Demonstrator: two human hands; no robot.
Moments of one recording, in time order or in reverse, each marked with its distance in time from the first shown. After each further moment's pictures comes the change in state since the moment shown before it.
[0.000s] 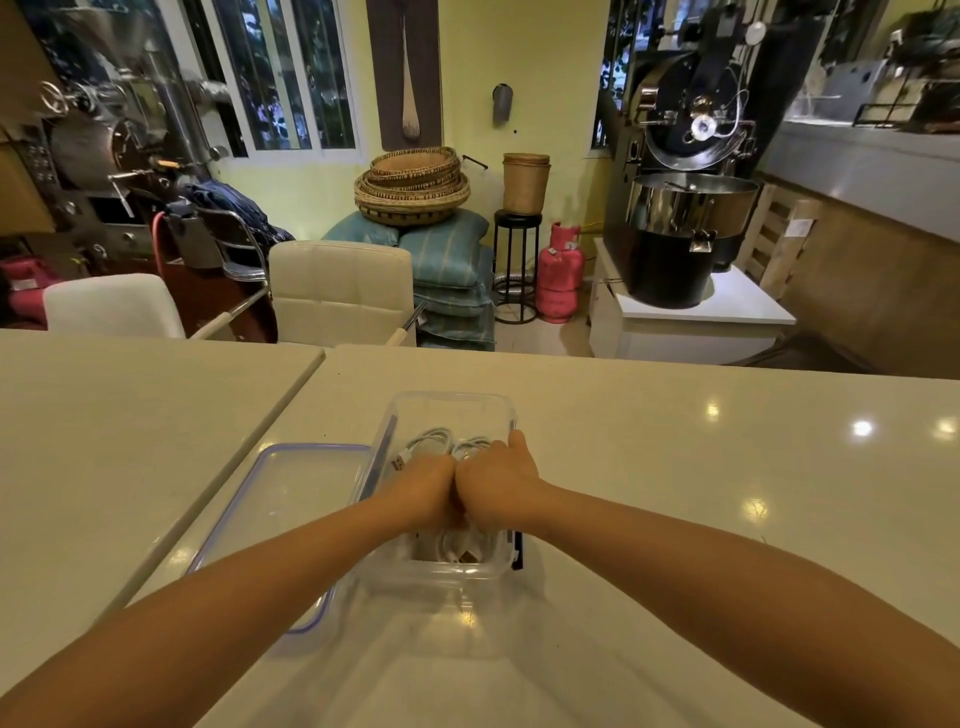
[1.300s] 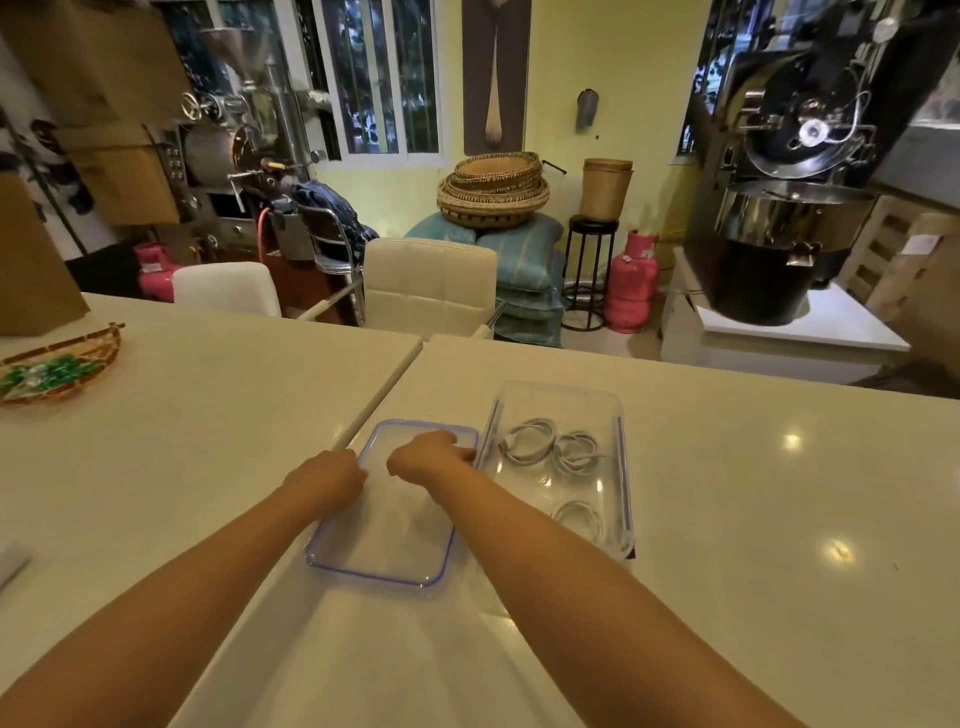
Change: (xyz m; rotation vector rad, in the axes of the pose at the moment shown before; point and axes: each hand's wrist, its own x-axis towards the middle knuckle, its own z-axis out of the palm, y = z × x) left_hand -0.060 -0.171 -0.019 0.105 0.061 -0.586; right_hand 0.078 -0.154 -0.040 0.821 -0.349 0.313
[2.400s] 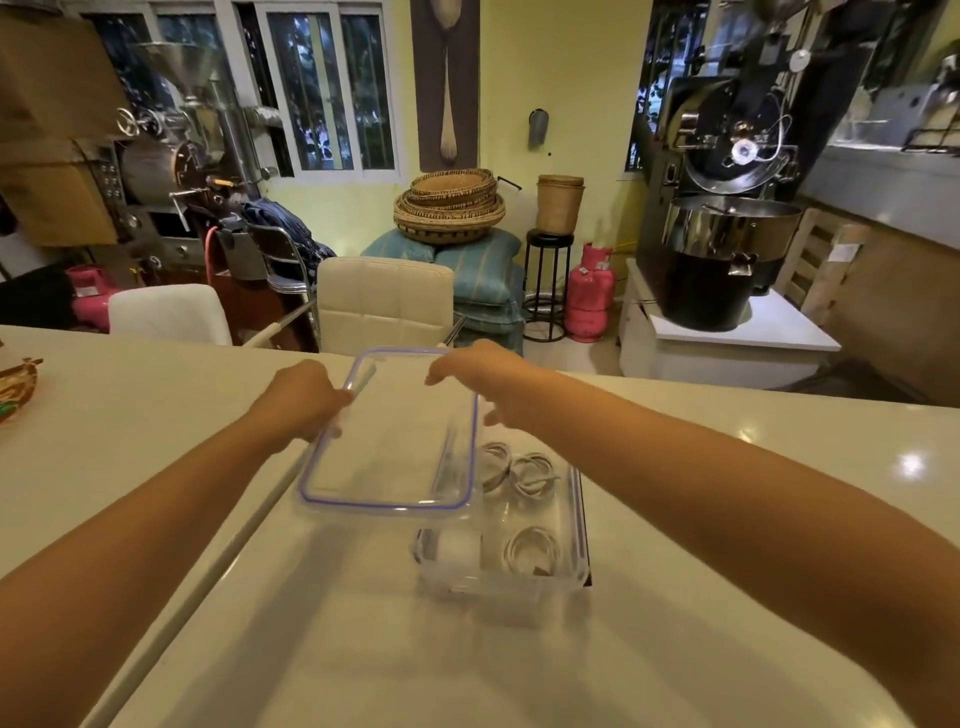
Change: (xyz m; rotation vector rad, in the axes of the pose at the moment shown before) left_hand -0.011 0.059 -0.103 -0.609 0.141 0.054; right_hand -0.072 0.057 -0.137 0.707 0.136 -0.295
